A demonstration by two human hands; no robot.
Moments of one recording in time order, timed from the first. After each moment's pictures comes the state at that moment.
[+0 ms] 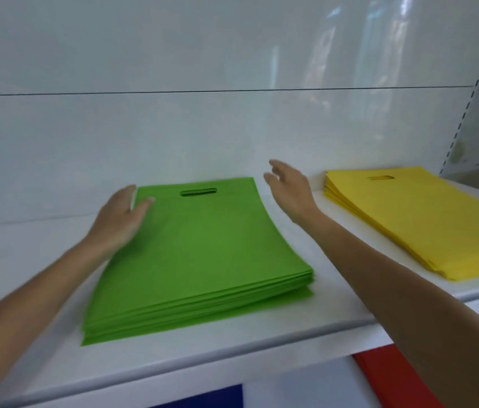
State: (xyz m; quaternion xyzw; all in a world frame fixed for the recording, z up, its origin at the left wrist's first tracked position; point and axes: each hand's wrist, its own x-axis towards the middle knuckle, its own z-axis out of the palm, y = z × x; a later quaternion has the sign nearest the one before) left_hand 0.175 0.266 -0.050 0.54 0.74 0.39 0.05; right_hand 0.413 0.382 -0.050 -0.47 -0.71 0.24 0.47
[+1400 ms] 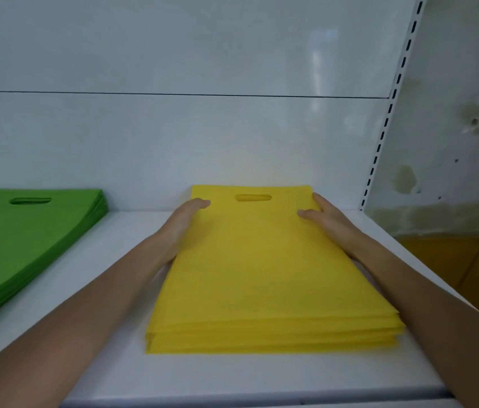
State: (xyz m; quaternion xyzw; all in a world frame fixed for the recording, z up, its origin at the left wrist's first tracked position) left_hand 0.538 0.471 -0.078 0.35 0.62 0.54 0.45; right_hand 0.795 0.574 -0.077 -0.42 -0.67 0.50 0.34
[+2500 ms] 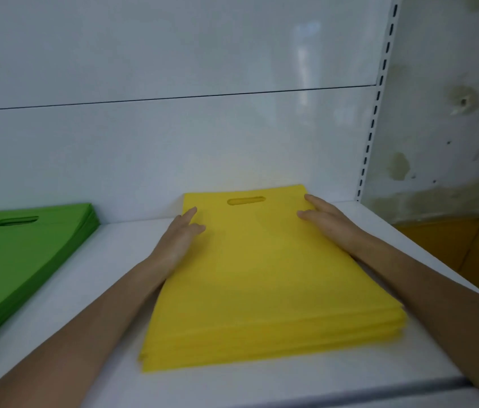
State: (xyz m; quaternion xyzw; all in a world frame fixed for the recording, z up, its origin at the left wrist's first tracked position) left_hand 0.545 0.469 -0.085 0.48 0.69 0.46 0.28; right_hand 0.792 0.572 -0.083 -0.45 -0.69 0.45 0.34
